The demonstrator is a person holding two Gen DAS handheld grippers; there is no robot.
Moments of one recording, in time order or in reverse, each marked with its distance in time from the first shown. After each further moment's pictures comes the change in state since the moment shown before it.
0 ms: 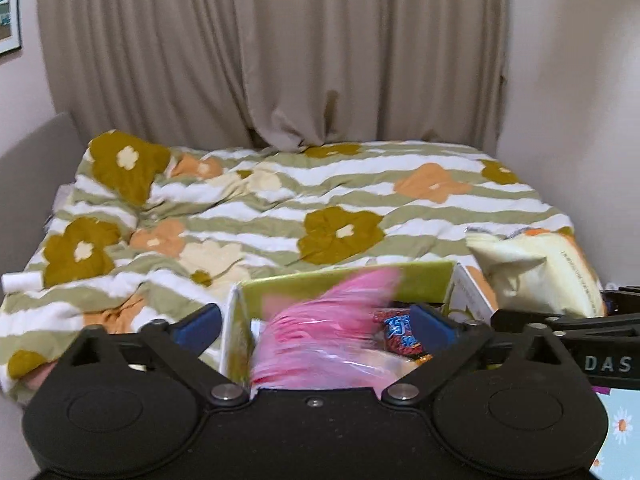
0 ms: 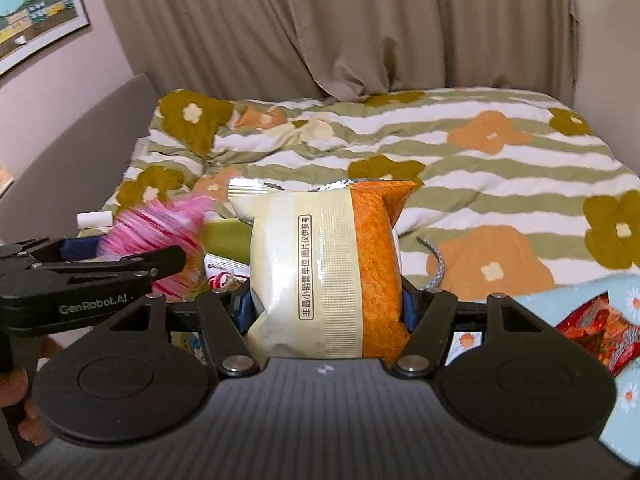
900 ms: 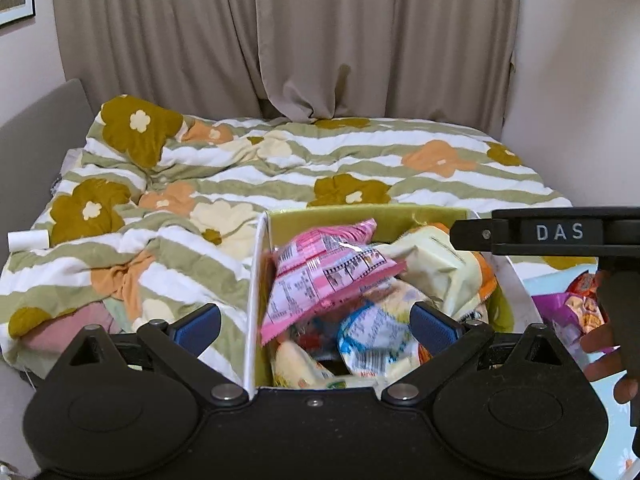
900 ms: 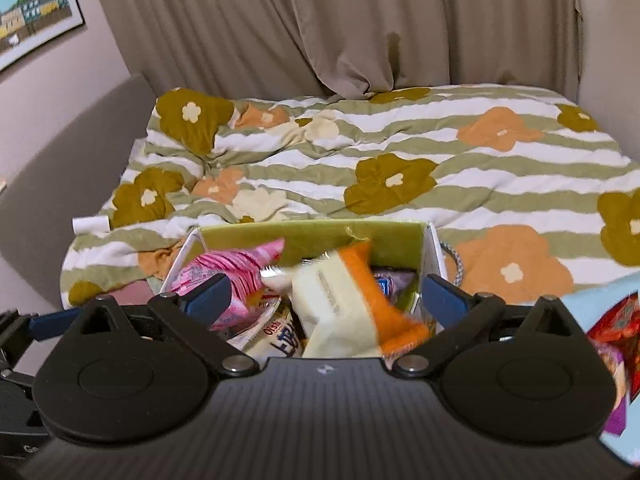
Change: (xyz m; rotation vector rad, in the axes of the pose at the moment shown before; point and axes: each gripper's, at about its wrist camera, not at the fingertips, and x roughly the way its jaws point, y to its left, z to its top) left arm -0.018 0.027 -0.044 -0.050 0.082 0.001; right arm 0.035 0.025 -0.004 0.020 -0.005 0.001
